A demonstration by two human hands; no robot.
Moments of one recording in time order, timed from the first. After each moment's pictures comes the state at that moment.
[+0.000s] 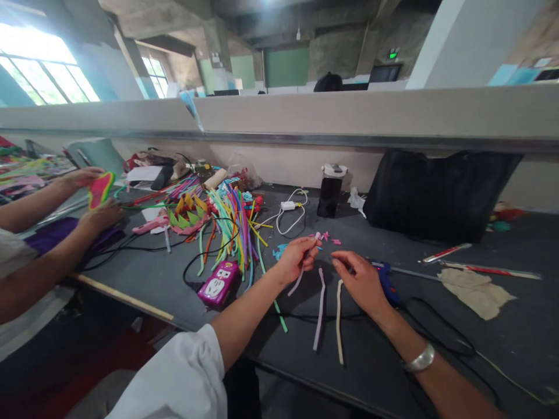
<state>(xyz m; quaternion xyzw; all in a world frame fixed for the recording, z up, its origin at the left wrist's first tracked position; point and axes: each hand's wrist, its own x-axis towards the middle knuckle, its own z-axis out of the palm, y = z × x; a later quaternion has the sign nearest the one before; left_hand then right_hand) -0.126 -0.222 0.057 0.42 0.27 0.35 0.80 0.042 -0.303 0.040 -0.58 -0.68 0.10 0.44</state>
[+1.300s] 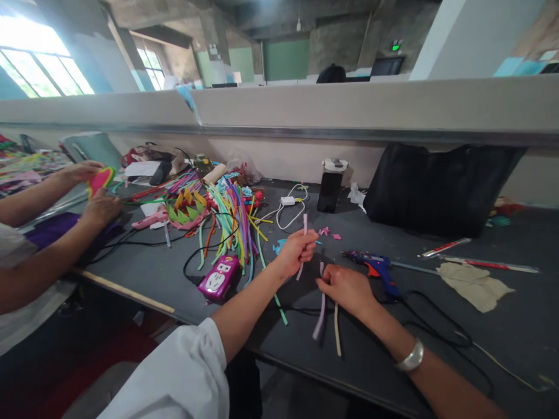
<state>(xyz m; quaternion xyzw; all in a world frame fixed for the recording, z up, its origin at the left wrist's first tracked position) -0.124 -0.221 0.060 0.42 0.26 0.37 0.79 0.011 -0.317 0.046 -0.69 -0.71 0.08 0.10</state>
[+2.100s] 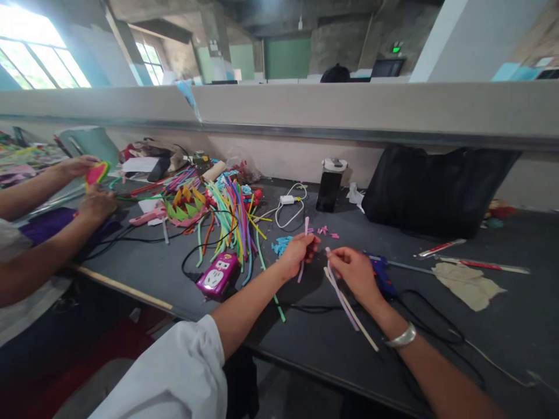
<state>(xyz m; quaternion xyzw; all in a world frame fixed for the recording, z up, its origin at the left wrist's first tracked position) -0.115 -0.226 0.048 0.45 0.37 0.36 0.72 0.028 -0.300 0.039 -0.64 -0.54 0.28 0.47</state>
